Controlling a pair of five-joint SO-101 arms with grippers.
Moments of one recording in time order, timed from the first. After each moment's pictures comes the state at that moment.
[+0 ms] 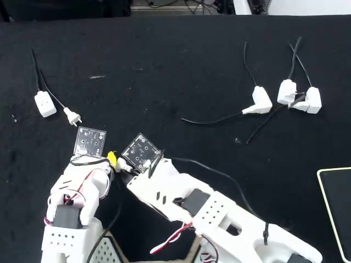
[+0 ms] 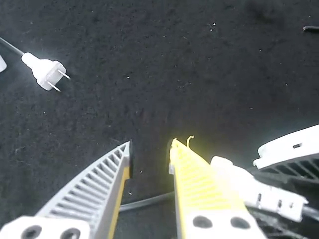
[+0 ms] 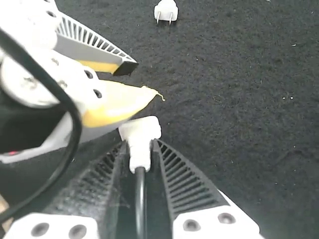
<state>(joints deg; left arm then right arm) 1.6 -103.0 94.3 55.2 -8.1 -50.7 -48.2 81.2 13.1 0.9</state>
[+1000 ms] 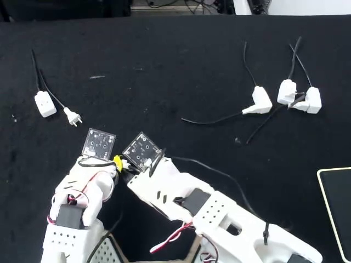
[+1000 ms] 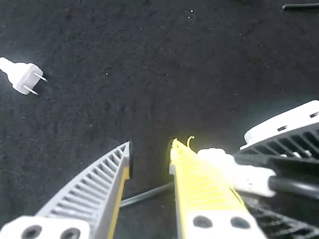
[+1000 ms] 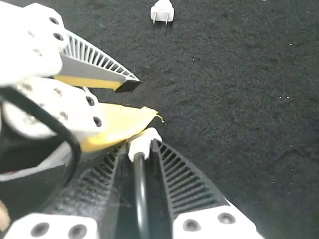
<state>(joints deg) 4.9 -102.8 95.4 55.2 -10.2 -50.2 -48.2 81.1 13.1 0.9</state>
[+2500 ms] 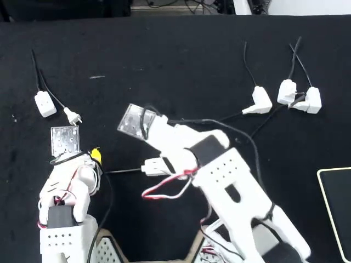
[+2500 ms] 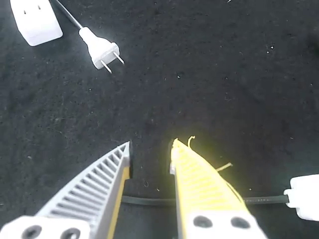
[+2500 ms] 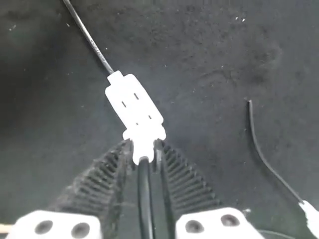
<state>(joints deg) -9.4 -102.5 93.2 55.3 -2.6 -33.3 -33.5 37.8 73.5 32.9</state>
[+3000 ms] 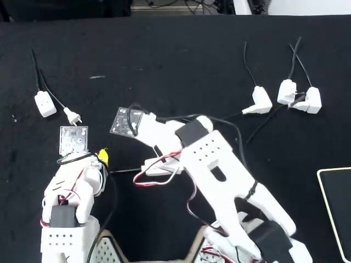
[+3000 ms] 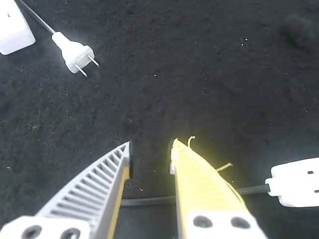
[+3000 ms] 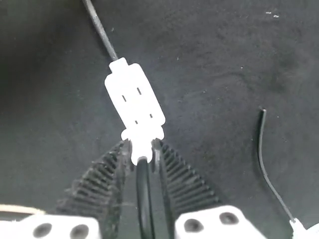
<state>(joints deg) -5.1 -102.5 93.2 55.3 -2.6 -33.2 -20.9 33.0 73.5 42.7</state>
